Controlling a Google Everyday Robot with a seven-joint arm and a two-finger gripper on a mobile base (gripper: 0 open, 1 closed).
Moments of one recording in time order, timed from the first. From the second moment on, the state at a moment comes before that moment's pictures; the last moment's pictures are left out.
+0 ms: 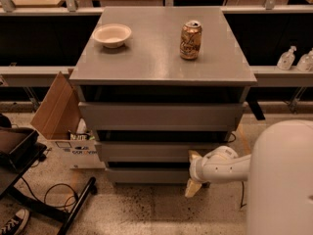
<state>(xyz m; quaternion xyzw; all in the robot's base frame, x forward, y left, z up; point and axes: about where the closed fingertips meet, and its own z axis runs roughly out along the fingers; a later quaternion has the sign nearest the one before) 0.582 -0.153 0.393 -0.65 0.73 -0.03 0.23</state>
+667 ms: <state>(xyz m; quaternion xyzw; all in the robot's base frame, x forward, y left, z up) 0.581 -0.177 0.336 -0.66 0.73 -0.06 0.17</state>
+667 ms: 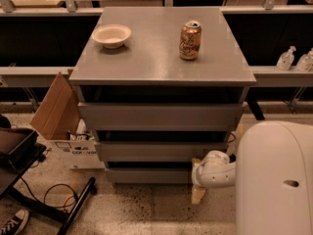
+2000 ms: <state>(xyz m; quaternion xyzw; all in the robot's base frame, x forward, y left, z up) 0.537 -0.160 0.296 -0.67 0.73 -0.09 0.10</state>
